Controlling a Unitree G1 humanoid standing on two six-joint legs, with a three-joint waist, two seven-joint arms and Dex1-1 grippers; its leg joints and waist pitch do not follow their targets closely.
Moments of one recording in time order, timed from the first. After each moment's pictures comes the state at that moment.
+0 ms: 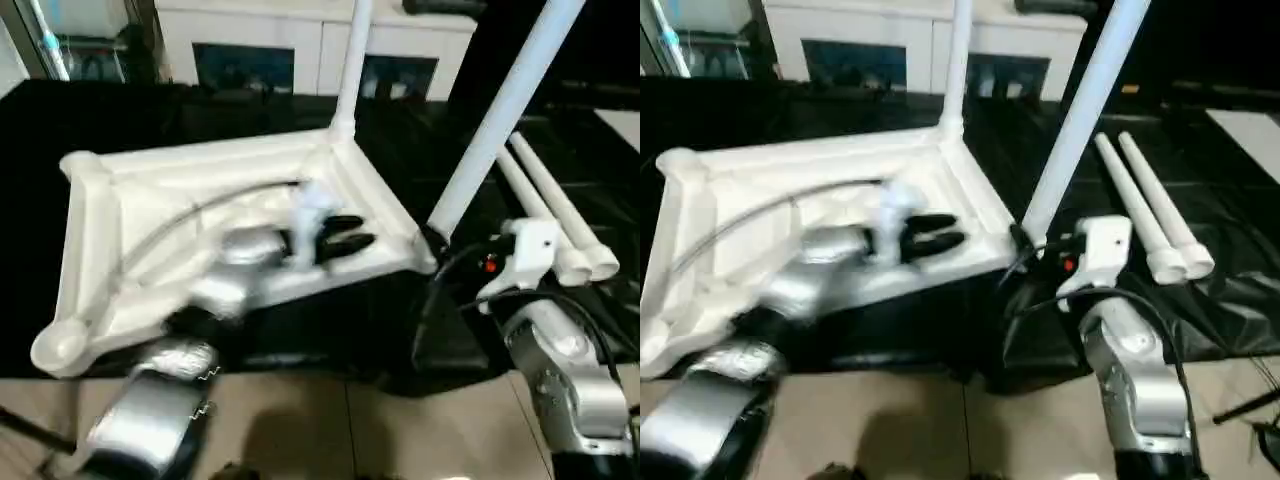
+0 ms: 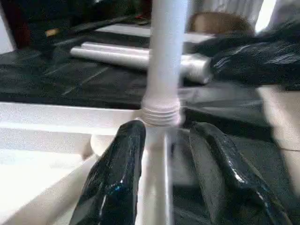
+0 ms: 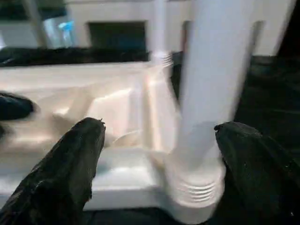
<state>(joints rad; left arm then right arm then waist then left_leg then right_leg) -0.66 0.28 -0.14 0.47 -0.20 0.18 -1.11 -0.15 -0.25 -0.08 -0.11 0.35 0.34 0.35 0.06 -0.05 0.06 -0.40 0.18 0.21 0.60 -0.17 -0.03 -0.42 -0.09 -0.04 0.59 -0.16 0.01</state>
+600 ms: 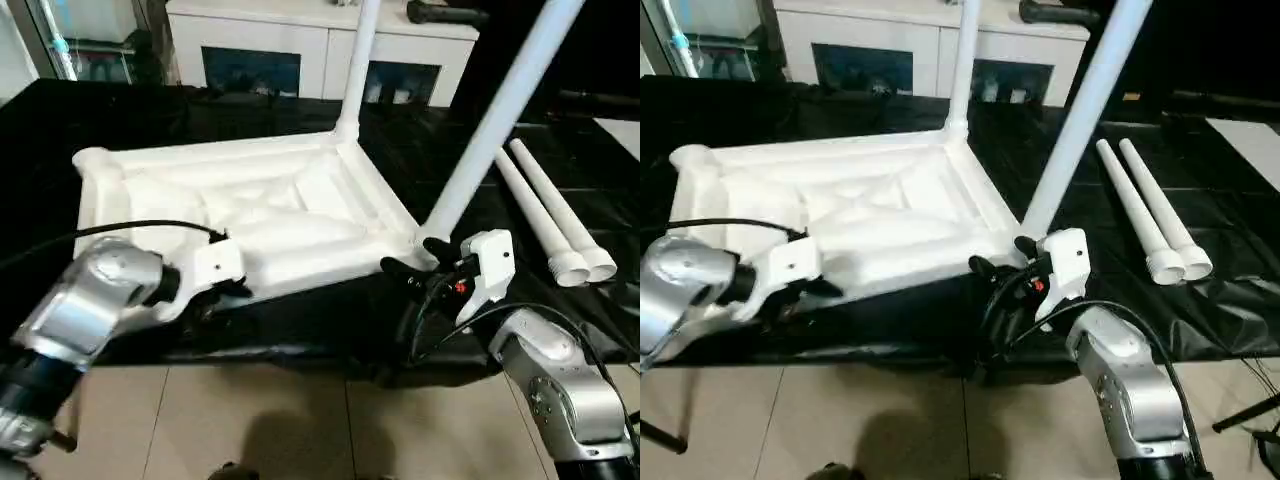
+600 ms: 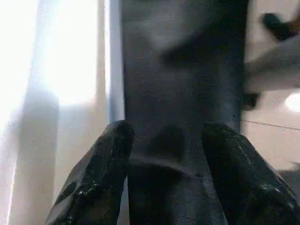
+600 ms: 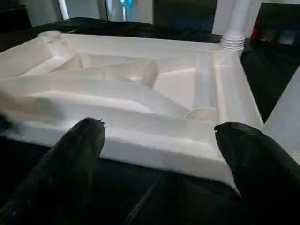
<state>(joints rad) -0.51 0.70 -0.32 0.17 0.08 0.38 -1.15 -0.13 -0.29 0.01 -0.12 0.34 0.37 0.48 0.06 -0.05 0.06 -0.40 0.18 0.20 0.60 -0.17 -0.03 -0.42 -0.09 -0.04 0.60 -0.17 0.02</state>
